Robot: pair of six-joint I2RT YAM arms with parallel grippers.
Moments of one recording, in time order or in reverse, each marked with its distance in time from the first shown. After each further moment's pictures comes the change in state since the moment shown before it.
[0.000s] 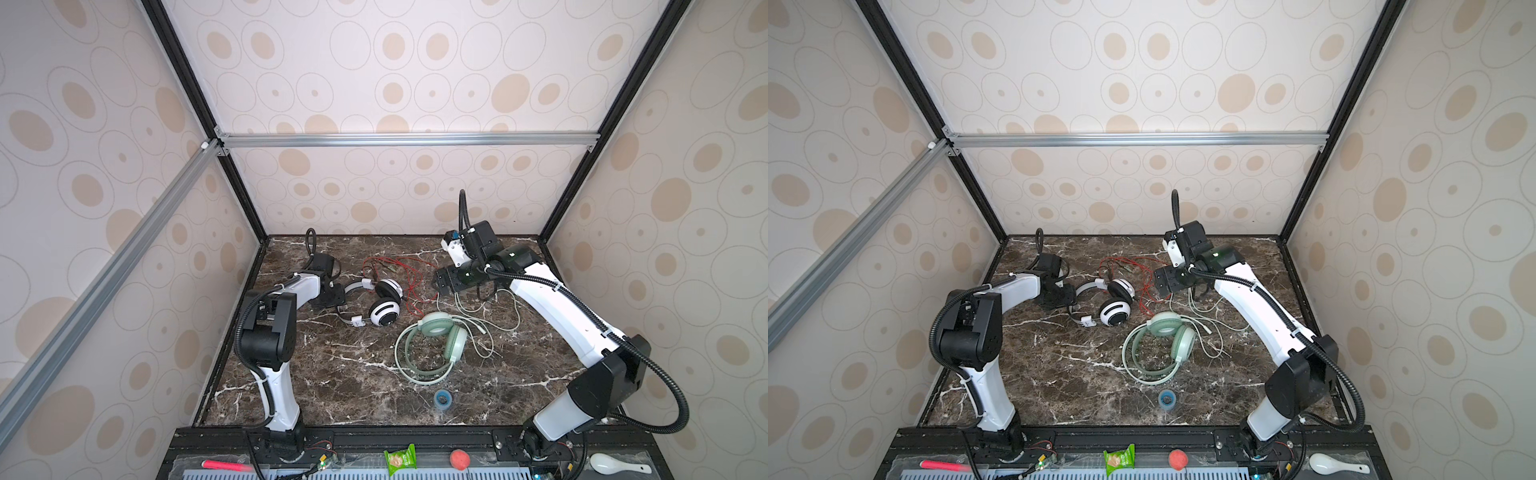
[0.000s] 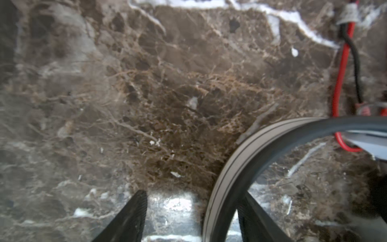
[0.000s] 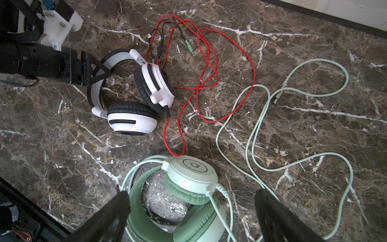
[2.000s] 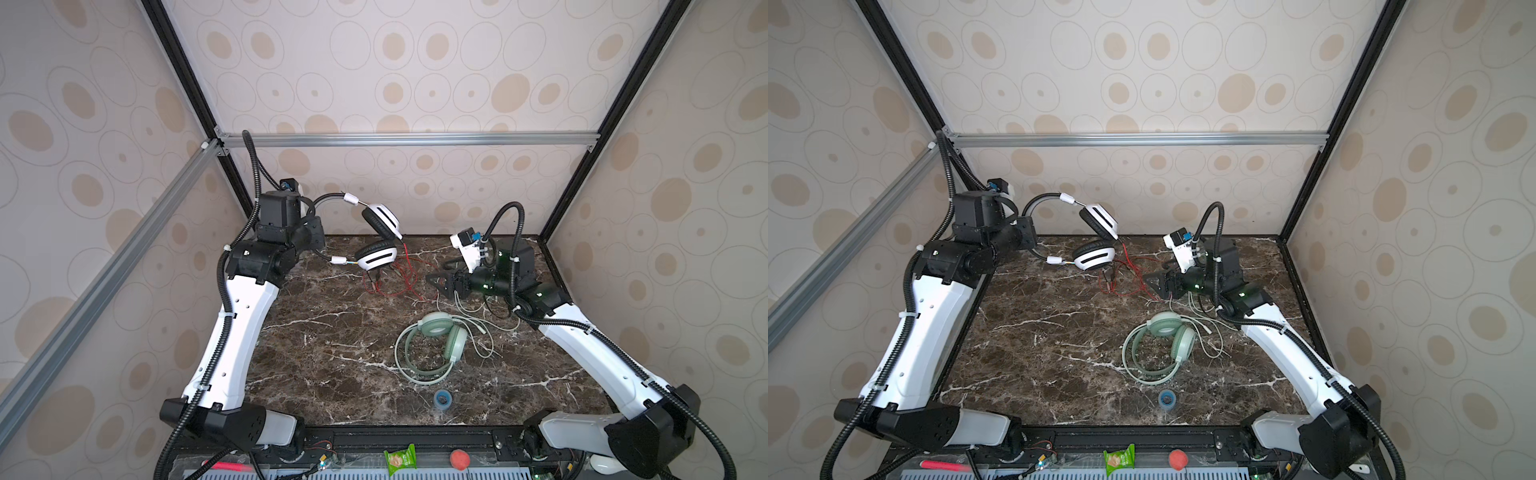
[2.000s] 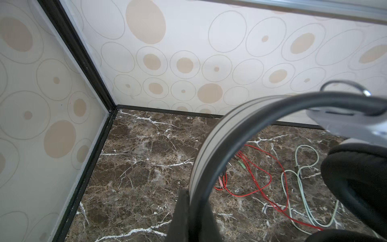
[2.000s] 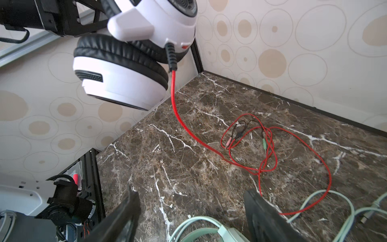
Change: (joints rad) left arm -0.089 -0.527 0.544 -0.366 -0.171 0.097; right arm -0.053 -0.328 -0.450 0.717 -0.477 0.000
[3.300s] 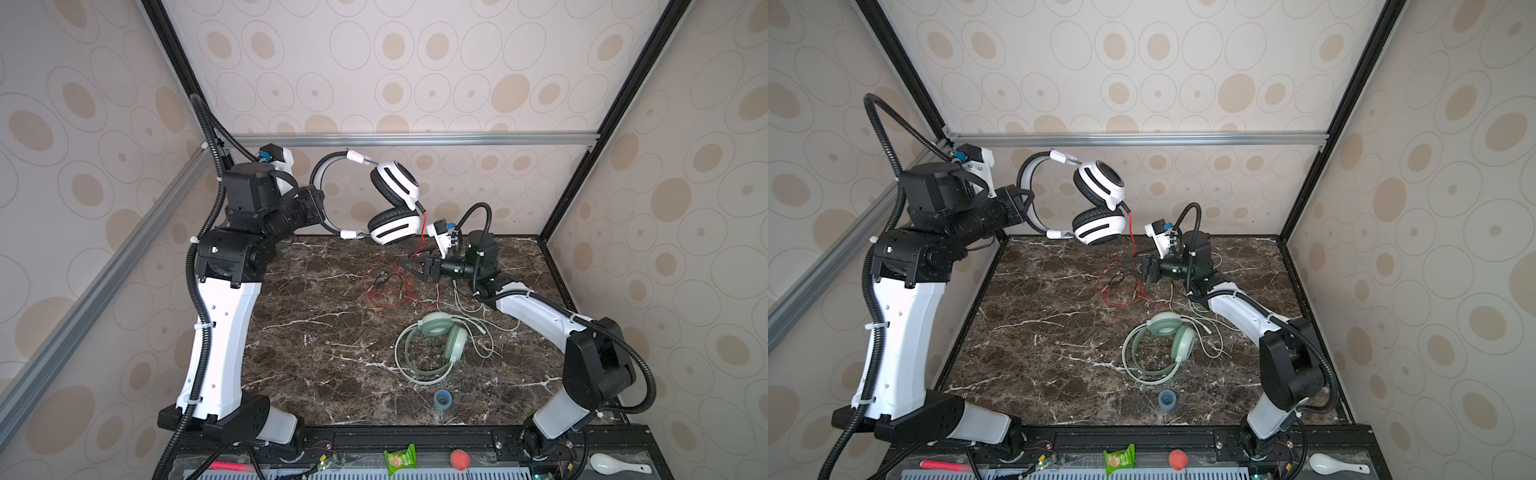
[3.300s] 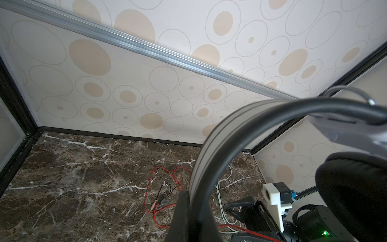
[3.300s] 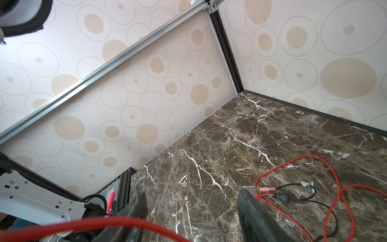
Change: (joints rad) left arm -0.001 0.065 0.342 -0.056 0.266 -0.197; right arm 0.006 0.375 0.033 0.555 -0.259 0.248
